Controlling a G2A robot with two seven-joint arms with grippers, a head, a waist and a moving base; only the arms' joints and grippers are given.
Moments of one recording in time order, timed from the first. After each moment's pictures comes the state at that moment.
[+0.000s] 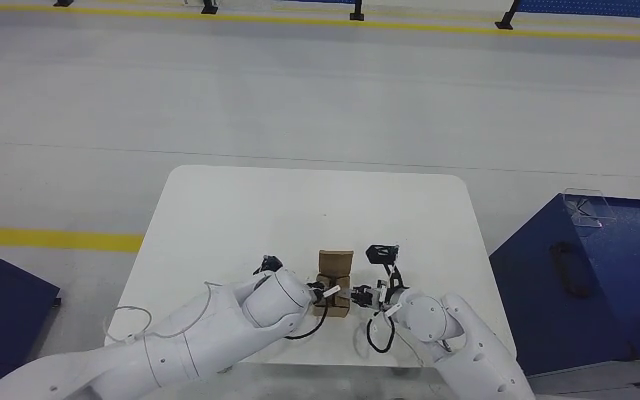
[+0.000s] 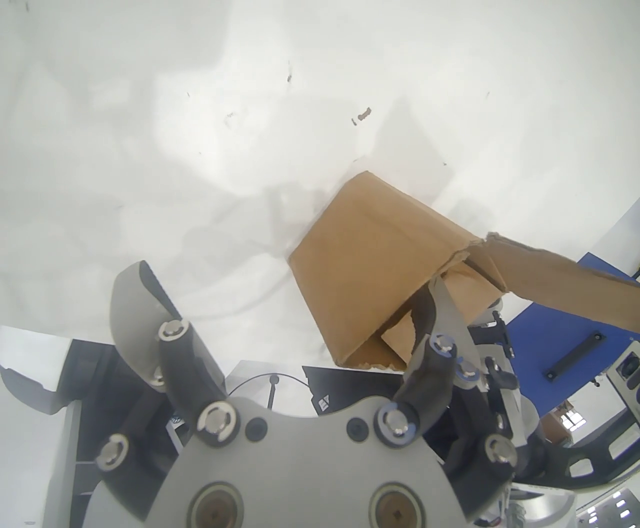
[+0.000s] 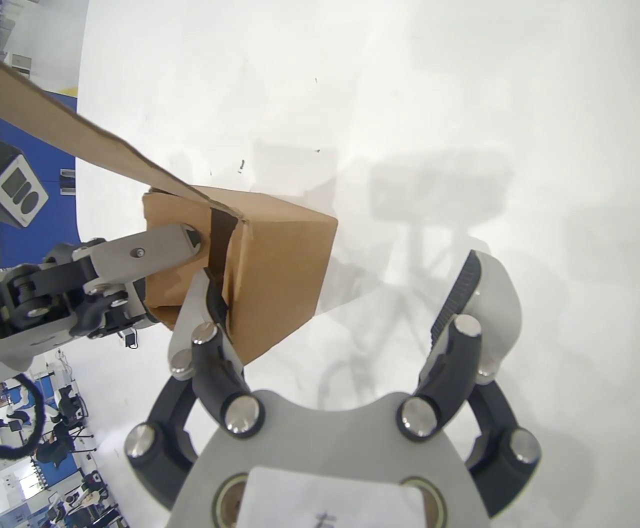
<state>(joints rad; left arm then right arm) 0.46 -1.17 -0.17 -1.52 -1.17 1.01 0.37 -1.21 -1.13 1.09 -1.62 -0.59 0.22 0.78</state>
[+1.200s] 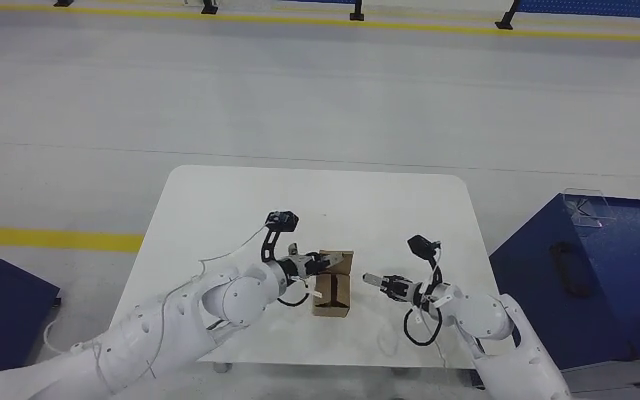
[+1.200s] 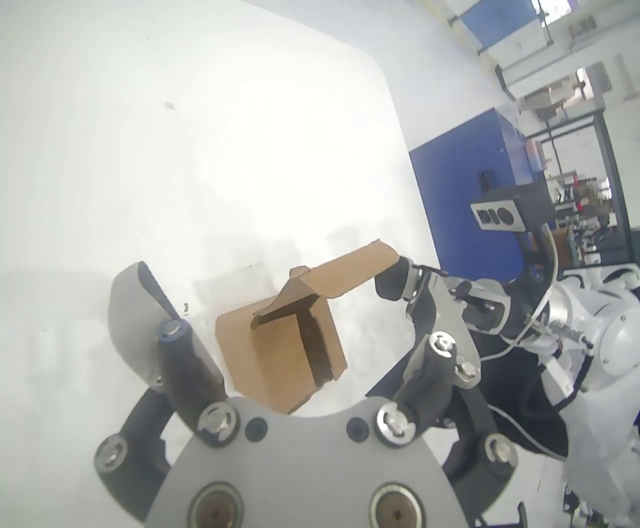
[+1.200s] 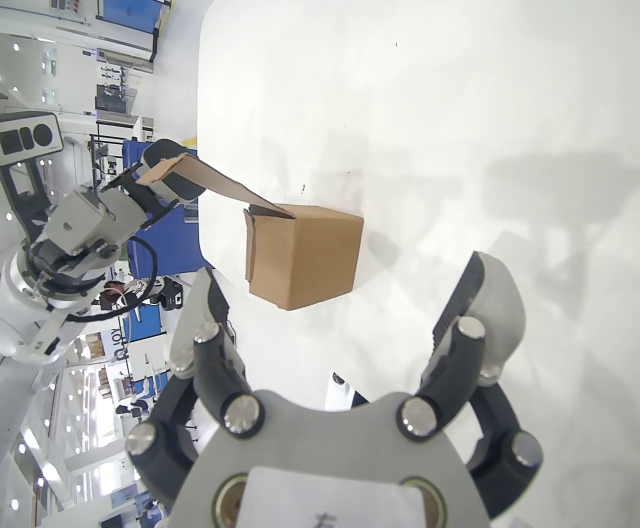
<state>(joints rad) 0.48 -0.98 -0.21 -1.56 -0.13 0.22 -0.18 -1.34 -1.09 1.37 -1.68 -0.29 0.11 0.86</state>
